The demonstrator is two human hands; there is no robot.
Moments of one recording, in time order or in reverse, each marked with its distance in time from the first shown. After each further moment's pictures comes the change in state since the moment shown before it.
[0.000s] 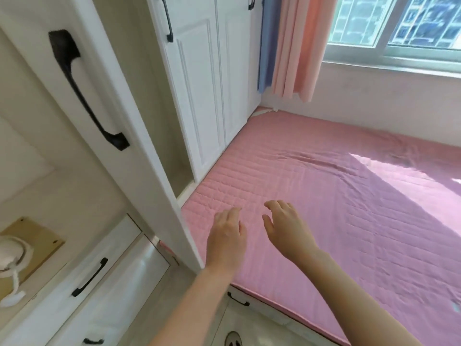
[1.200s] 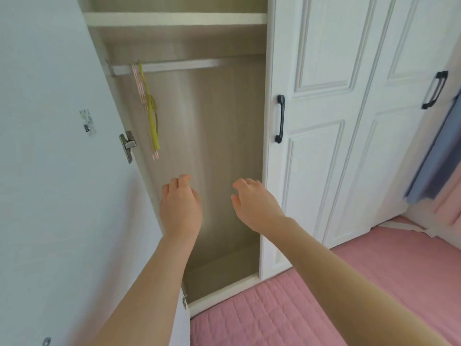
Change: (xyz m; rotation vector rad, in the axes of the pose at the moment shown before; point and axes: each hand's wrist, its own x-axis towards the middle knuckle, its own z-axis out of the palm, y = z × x) left_hand 0.320 -0.062 -0.173 0.473 0.835 -0.597; right_hand 0.413 -0.175 -0.044 0.178 -0.084 -0.858
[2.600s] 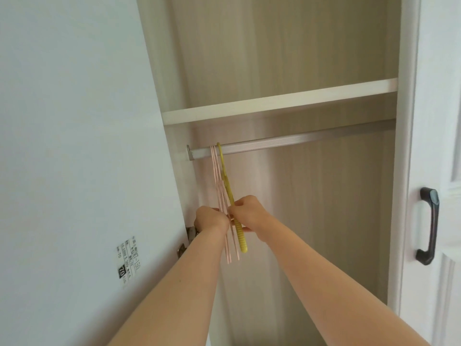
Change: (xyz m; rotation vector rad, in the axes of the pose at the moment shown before) left_hand 0.262 -0.047 0.016 -0.594 0.080 -0.710; right_hand 0.298 -0.104 0.051 0.847 -0.304 0.140
